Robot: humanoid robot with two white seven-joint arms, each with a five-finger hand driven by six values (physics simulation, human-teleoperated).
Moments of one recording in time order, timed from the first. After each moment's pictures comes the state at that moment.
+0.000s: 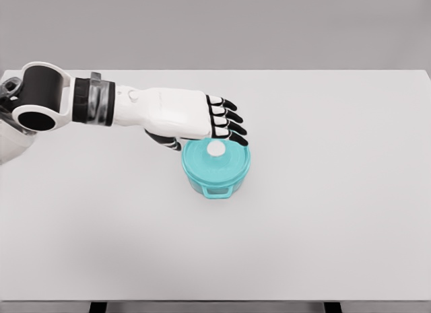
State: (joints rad) left arm -0.99 0.67 -0.91 -1.69 -0.29 -0.61 -0.61; right arm 0.04 0.00 0.77 -0.08 0.35 -0.21 0.07
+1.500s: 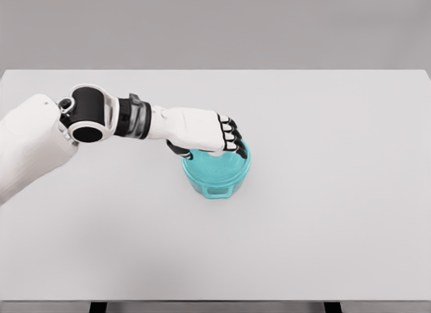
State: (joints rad) left arm -0.94 0.52 -0.97 -1.50 -0.49 -0.61 -0.60; right arm 0.04 0.00 0.77 -0.08 0.35 -0.21 0.07
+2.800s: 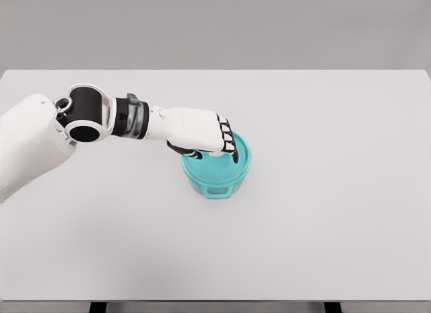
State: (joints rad) left arm -0.94 0.53 -0.97 -1.51 -0.45 -0.61 -0.60; right arm 0.04 0.00 0.77 -0.08 0.35 -0.21 0.07
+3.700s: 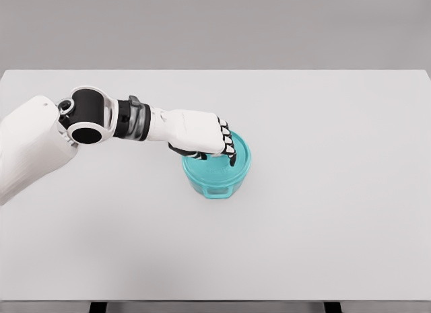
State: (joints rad) left arm -0.93 0.52 -0.98 -1.50 -0.45 -0.61 -0.60; right arm 0.04 0.00 0.77 -0.08 0.35 -0.21 0.07
